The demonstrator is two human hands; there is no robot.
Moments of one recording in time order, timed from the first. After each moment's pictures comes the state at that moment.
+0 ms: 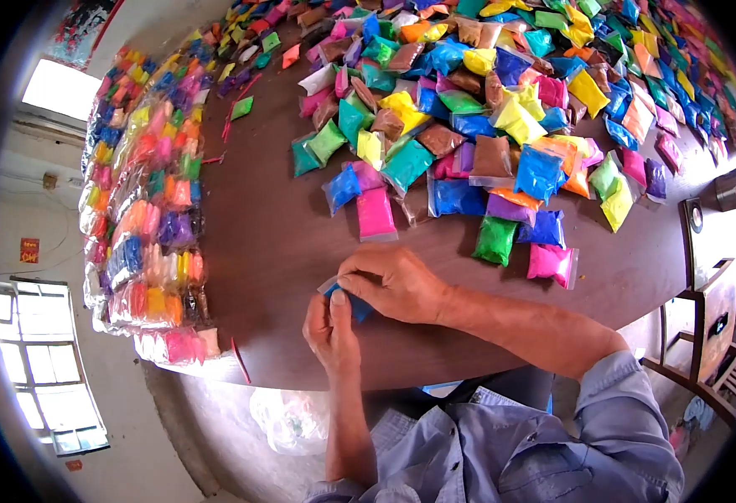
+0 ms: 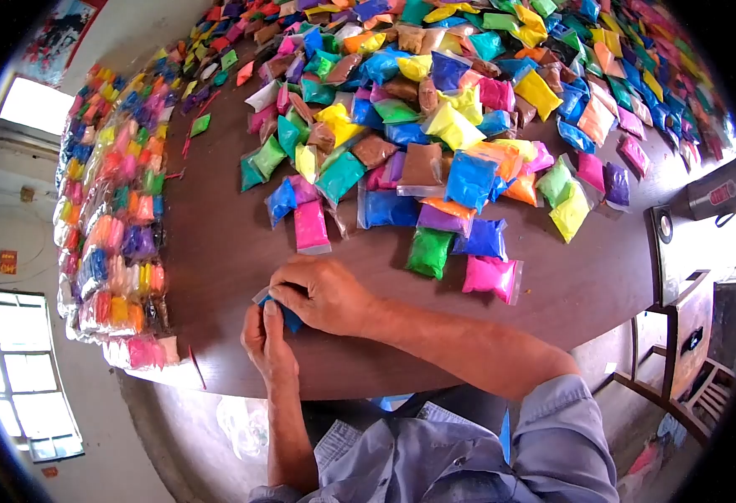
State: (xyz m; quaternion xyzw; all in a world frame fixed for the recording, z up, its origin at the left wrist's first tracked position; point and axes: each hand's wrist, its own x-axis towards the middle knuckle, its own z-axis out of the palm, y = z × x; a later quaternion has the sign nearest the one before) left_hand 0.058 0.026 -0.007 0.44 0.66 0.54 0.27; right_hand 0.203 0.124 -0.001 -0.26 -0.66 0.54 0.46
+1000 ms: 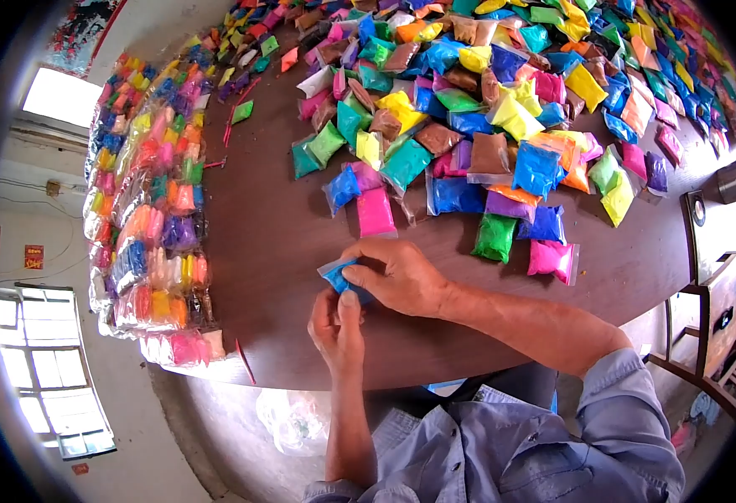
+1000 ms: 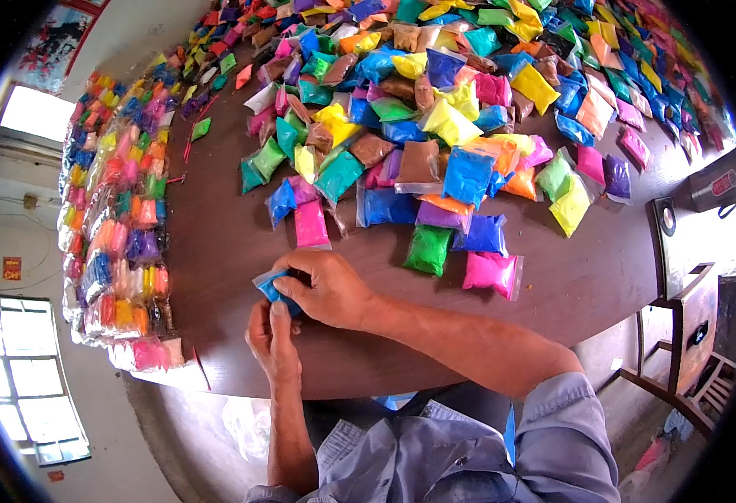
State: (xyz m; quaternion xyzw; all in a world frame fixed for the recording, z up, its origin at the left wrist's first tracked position) left_hand 0.068 0.030 0.003 0.44 0.66 0.54 0.29; right_hand 0.202 0.124 -0.009 -0.27 -0.59 0.62 0.43
